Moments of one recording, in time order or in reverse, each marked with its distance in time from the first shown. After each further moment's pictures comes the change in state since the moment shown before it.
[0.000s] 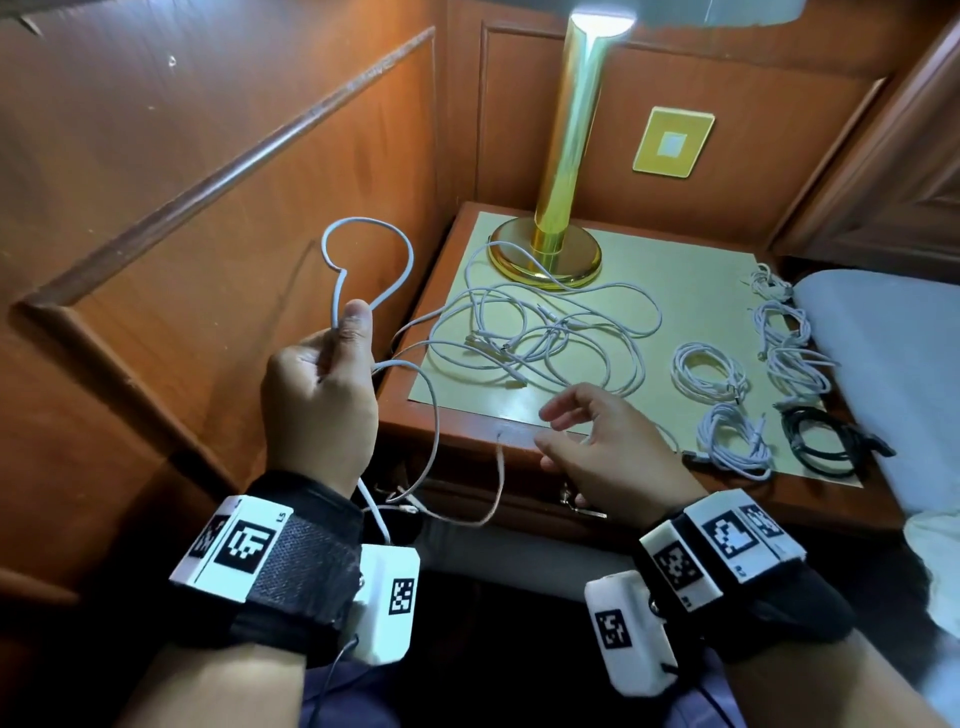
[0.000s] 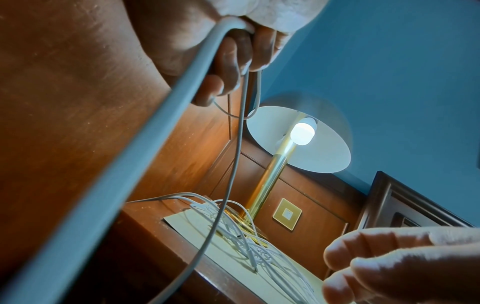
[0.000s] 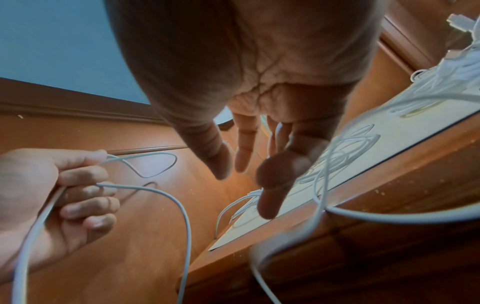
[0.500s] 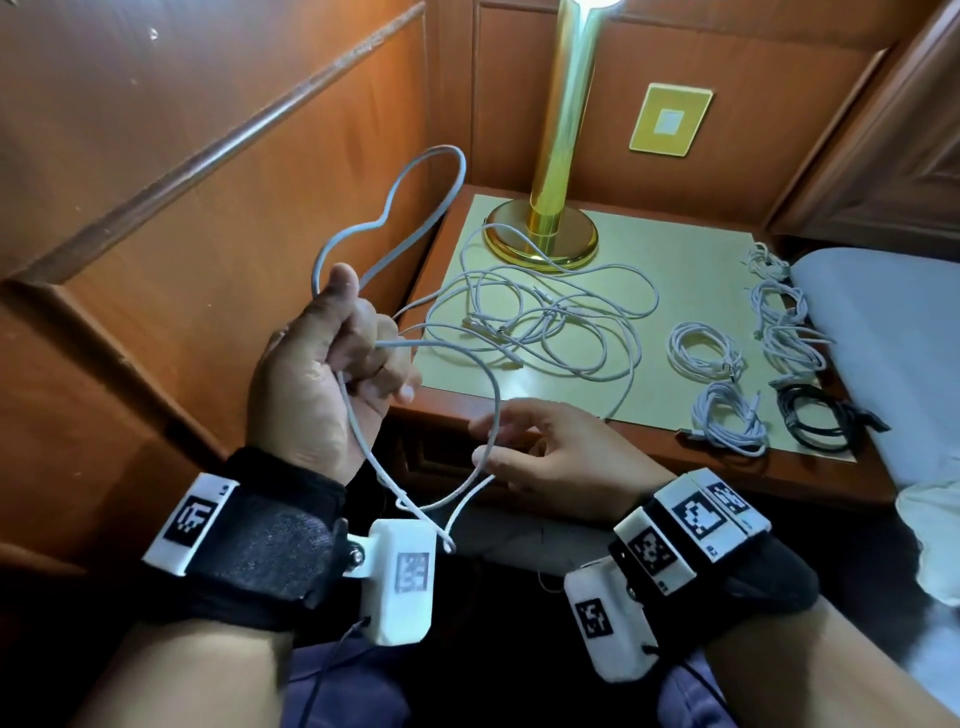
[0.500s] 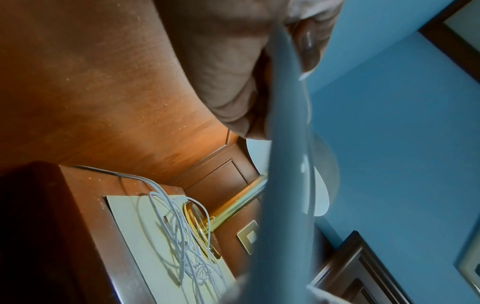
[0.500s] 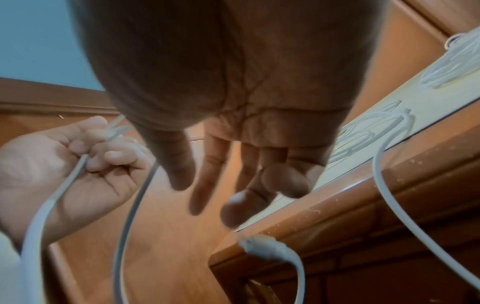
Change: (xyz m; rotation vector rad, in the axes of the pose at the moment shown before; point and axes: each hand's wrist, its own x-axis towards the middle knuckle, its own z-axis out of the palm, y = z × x) left_hand -0.009 0.025 0.000 -0.736 -0.369 -0.210; right_hand -0.012 -0.015 0.012 -0.064 -0.355 -0.119
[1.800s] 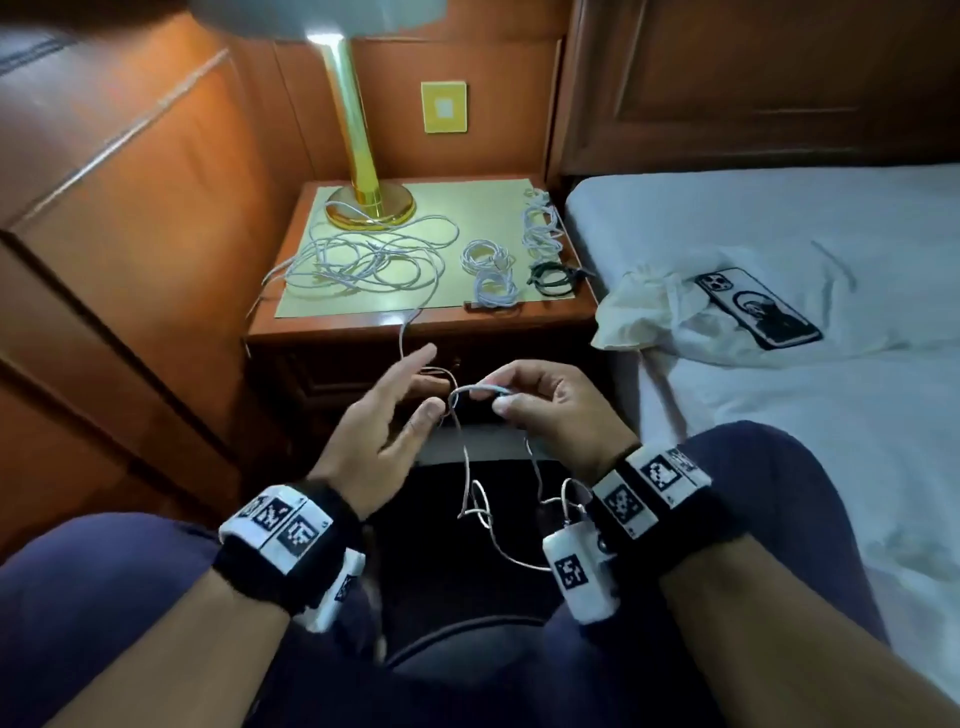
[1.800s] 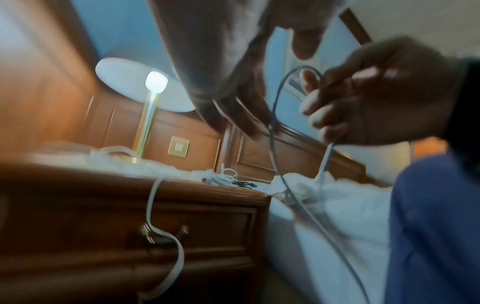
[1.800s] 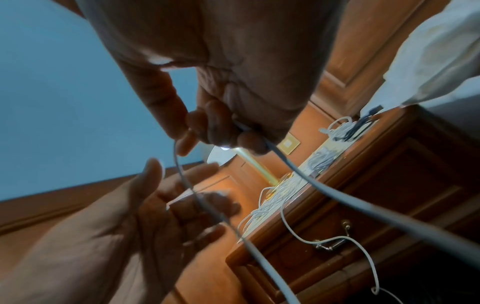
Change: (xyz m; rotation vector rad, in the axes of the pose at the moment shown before) left_hand -0.218 -0.063 0.075 1.021 -0.554 0.243; right_hand -0.286 0.032 0.002 0.582 0.417 -0.189
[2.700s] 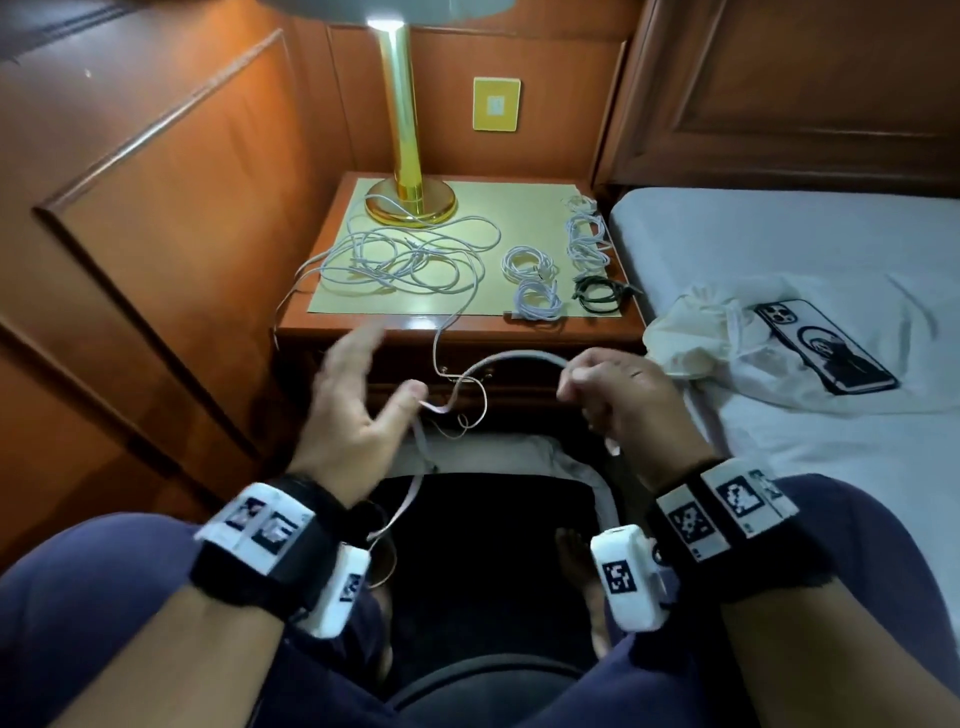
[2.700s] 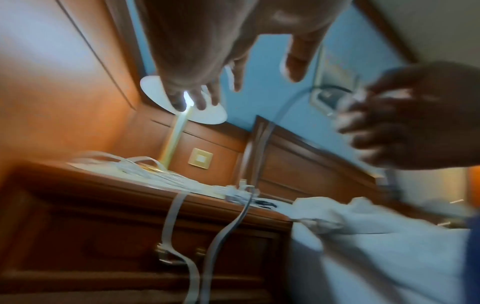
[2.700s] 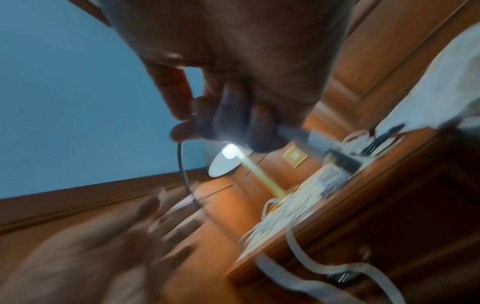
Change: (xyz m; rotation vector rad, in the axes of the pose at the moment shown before) left_hand 0.017 -0.017 -0.038 0.074 0.243 -0.179; right_hand 0.032 -0.011 -0.009 -0.011 0.209 0.123
